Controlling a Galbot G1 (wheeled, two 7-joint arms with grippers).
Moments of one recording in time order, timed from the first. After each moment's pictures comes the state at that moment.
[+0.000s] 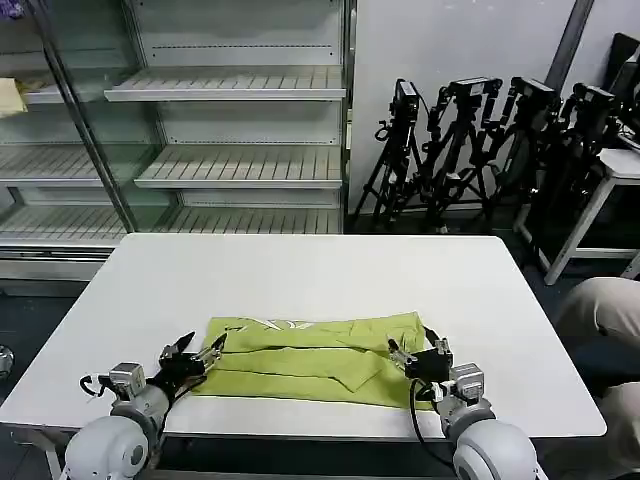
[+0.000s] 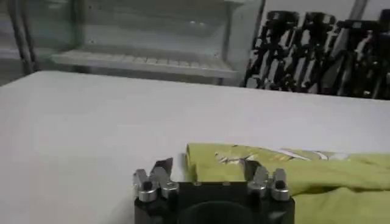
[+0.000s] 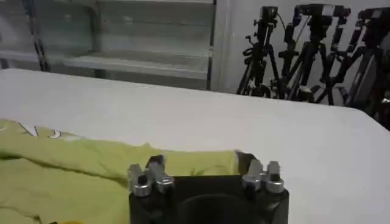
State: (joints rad) left arm 1.34 -1.17 -0.60 -2.00 -0.55 0.56 0.00; right arm -1.29 1.14 0.32 2.15 0.39 -0.58 0.19
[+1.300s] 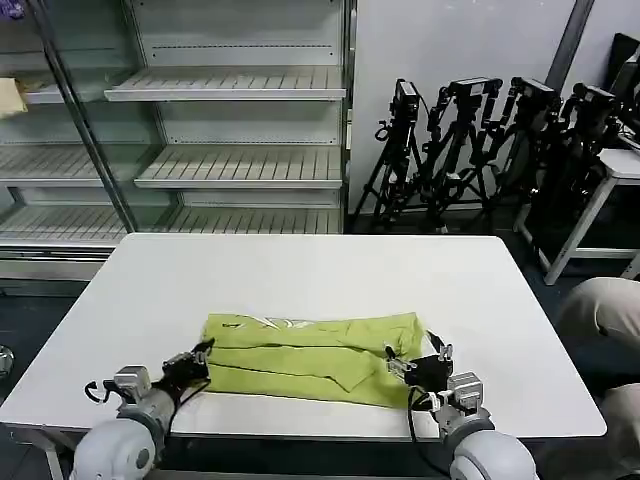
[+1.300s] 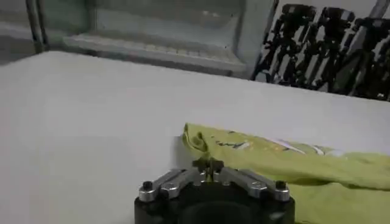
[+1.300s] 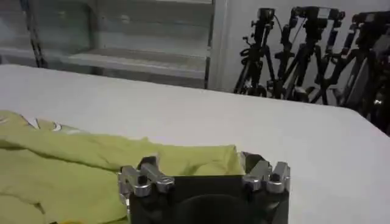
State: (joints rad) left arm 1.33 -1.14 -0.59 -2.01 -0.60 0.58 -0.08; right arm -1.33 1.15 0.33 2.18 0.34 -0.58 0.20
